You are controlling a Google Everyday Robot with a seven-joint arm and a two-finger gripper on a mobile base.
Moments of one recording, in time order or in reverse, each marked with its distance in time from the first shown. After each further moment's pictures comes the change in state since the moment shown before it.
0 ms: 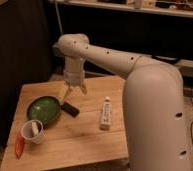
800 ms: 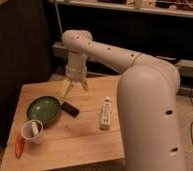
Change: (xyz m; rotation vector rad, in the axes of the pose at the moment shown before) arm 0.002 0.020 -0.012 0.029 0.011 0.017
